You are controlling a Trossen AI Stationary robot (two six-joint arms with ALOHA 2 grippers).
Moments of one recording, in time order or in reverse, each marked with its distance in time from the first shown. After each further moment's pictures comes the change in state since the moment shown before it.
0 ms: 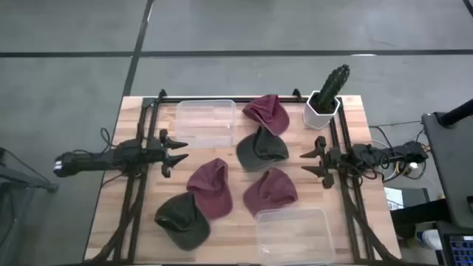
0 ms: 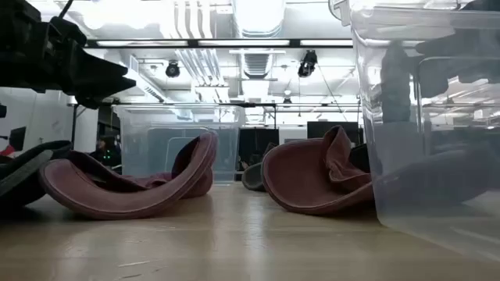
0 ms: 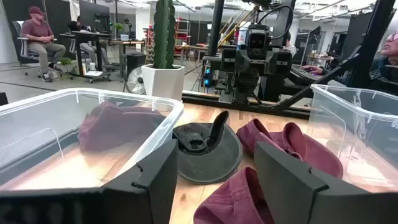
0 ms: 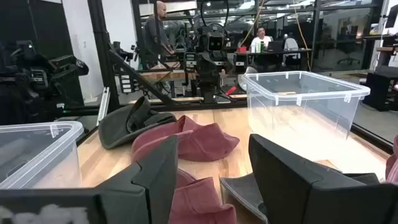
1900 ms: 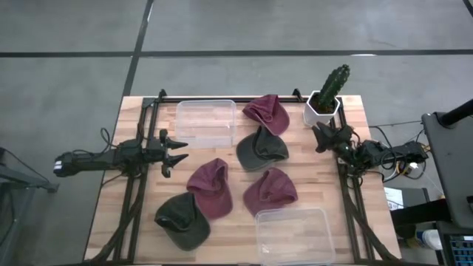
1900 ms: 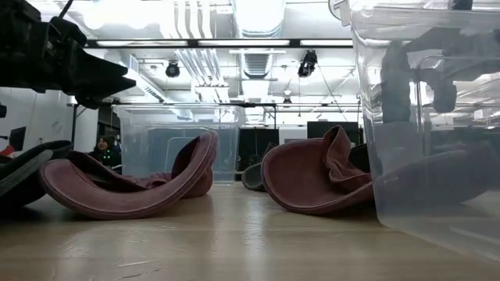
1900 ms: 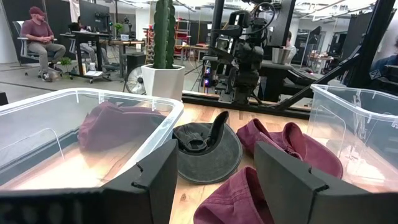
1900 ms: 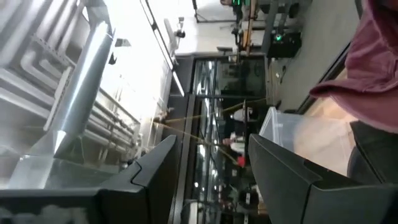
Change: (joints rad) left arm 0.000 0.000 0.000 0.000 0.000 0.000; right arm -0.001 0.000 0.000 0.279 0.790 1.284
